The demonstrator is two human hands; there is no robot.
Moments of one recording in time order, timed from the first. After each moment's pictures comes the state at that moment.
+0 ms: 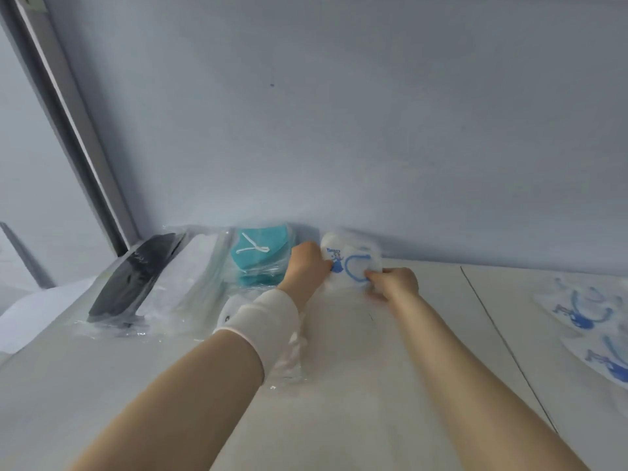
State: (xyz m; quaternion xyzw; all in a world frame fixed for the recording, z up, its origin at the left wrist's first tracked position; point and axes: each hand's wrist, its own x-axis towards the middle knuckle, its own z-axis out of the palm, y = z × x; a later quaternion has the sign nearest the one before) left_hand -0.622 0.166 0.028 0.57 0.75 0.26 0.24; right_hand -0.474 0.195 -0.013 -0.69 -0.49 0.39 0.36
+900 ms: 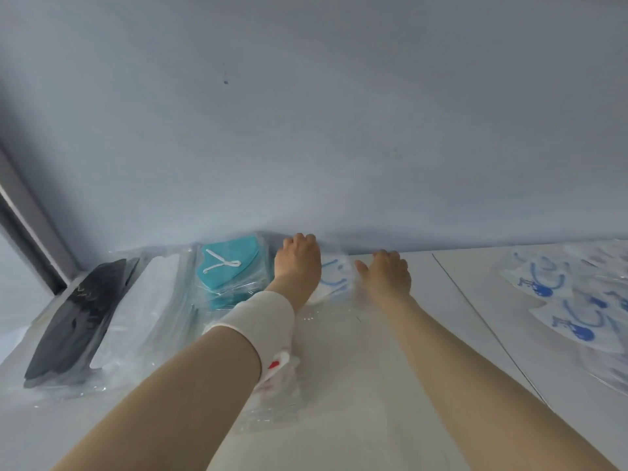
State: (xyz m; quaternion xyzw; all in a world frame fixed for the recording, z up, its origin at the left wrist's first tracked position) left_hand -0.613 0.202 0.017 0.71 0.70 0.09 0.03; right_hand -0.470 0.195 -0.006 -0.77 -0.61 0.06 0.18
